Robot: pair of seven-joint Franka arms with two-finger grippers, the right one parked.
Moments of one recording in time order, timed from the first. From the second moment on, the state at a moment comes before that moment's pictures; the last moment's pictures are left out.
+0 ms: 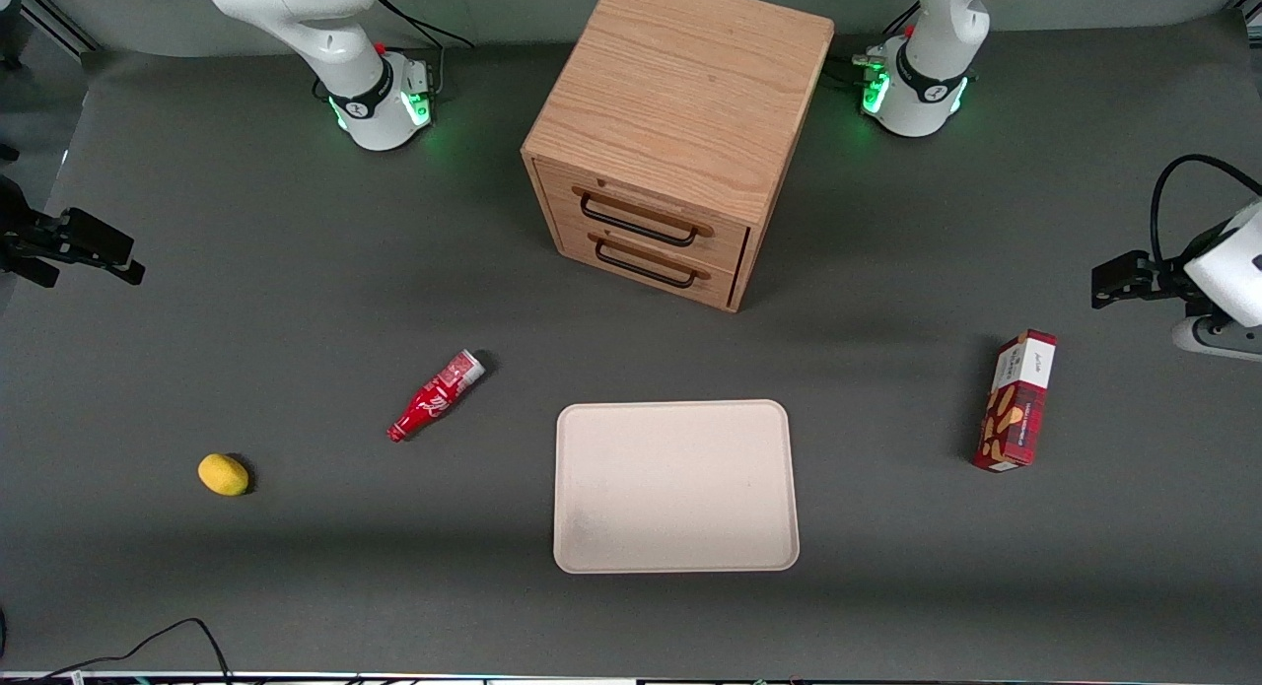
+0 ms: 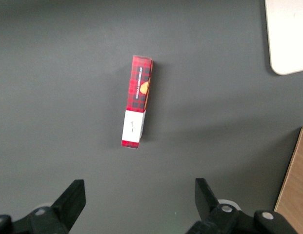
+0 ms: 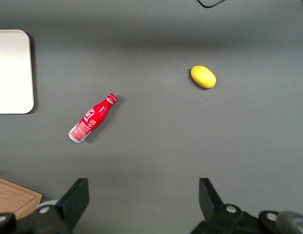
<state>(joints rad) -0.04 0.14 0.06 -1.55 0.05 1.60 0.23</state>
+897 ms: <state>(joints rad) 0.01 0.25 0.08 -1.89 0.02 2.06 0.38</state>
